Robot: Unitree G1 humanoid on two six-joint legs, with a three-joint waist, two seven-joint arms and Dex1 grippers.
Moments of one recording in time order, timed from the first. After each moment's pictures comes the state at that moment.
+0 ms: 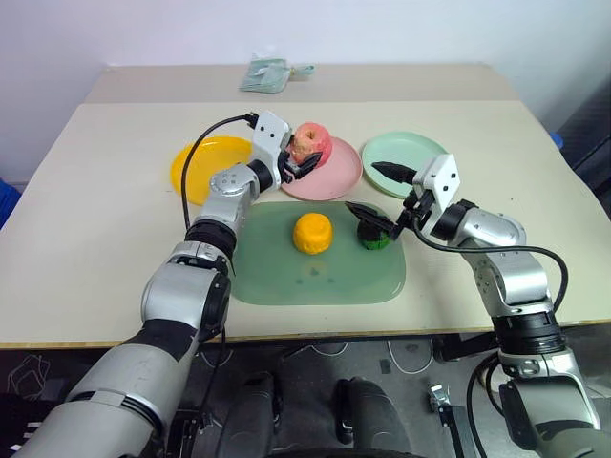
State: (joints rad) left arm -1.17 0.16 0.04 1.23 -0.07 -0.21 -0.59; right arm -0.49 -0.52 -0.01 -0.02 0.33 0.19 0.81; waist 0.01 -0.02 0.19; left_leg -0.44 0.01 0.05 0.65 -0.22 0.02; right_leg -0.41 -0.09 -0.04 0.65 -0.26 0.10
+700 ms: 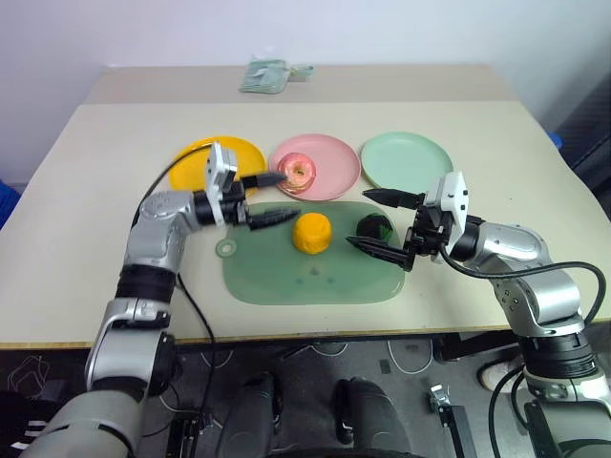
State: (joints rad) left arm -0.70 0.43 0.00 0.36 -0.41 0.27 -1.34; right arm -0.40 -0.61 -0.01 -0.19 0.50 0.34 0.99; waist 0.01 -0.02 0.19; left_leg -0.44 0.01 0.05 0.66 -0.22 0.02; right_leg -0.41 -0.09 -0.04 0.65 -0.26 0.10
